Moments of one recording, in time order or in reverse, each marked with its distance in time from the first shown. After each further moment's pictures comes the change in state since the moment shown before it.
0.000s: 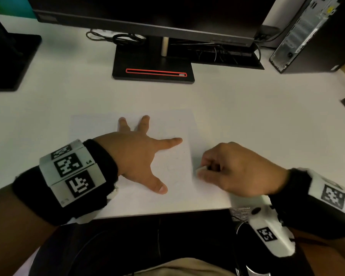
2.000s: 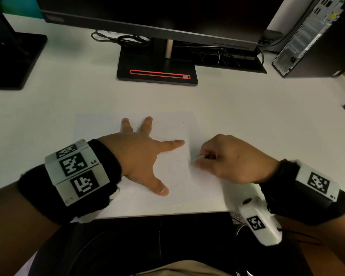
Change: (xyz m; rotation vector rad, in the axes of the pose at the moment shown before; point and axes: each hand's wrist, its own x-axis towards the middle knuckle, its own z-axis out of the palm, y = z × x) left_hand -0.001 -0.002 0.001 0.001 -0.014 -0.001; right_hand 0.024 -0.004 -0.007 -0.021 0.014 0.054
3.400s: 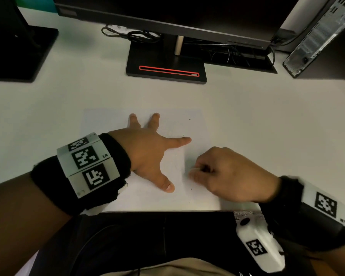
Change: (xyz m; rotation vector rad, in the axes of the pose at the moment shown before) left_hand 0.000 0.001 0.000 0.011 0.019 -0.015; right_hand -0.013 -0.030 0.021 0.064 -0.047 0.015
